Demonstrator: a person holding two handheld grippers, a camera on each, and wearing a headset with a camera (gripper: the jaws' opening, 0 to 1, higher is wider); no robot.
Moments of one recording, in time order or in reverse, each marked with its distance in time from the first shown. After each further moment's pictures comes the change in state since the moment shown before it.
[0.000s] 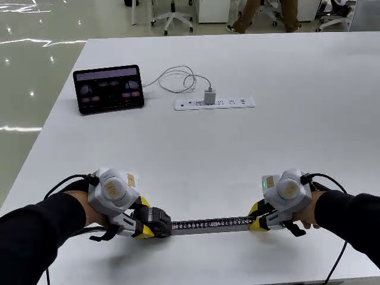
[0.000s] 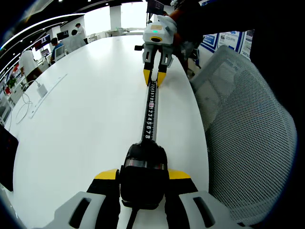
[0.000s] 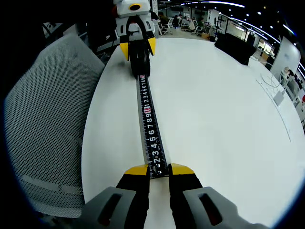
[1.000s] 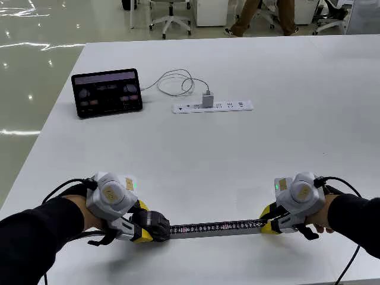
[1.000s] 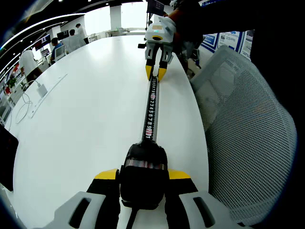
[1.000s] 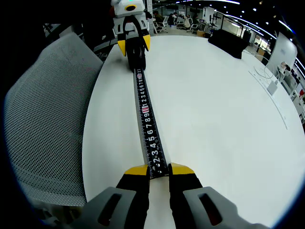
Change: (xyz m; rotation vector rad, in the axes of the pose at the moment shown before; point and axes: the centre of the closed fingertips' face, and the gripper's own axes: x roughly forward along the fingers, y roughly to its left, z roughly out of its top) left arm 0.000 0.000 0.000 -0.001 0.000 0.001; right arm -0.016 -0.004 -0.026 0.035 0.012 -0.021
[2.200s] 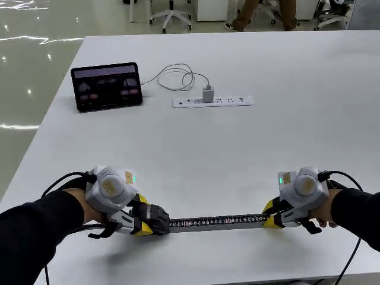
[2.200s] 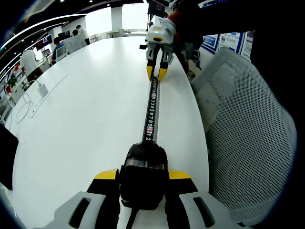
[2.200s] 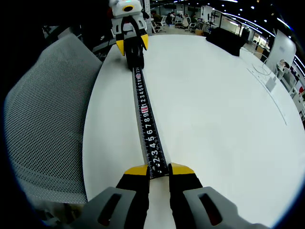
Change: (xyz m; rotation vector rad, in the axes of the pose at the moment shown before) left arm 0.000 -0.001 0.001 -0.006 -0.013 0.003; right arm -0.004 -0.001 -0.005 0.016 0.007 0.001
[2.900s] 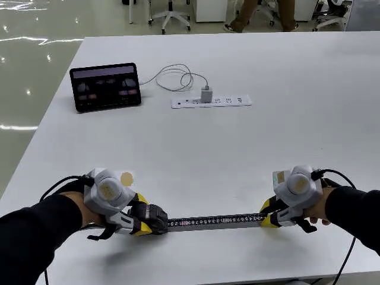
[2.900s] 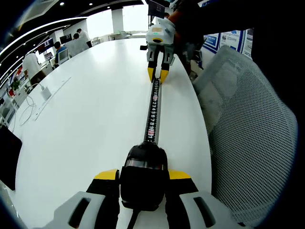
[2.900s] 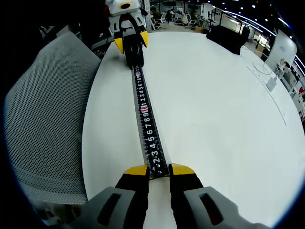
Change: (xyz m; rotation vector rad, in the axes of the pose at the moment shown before) left arm 0.000 0.003 0.002 0.007 -0.022 0.043; right arm 0.002 0.000 0.002 -0.010 0.041 -0.010
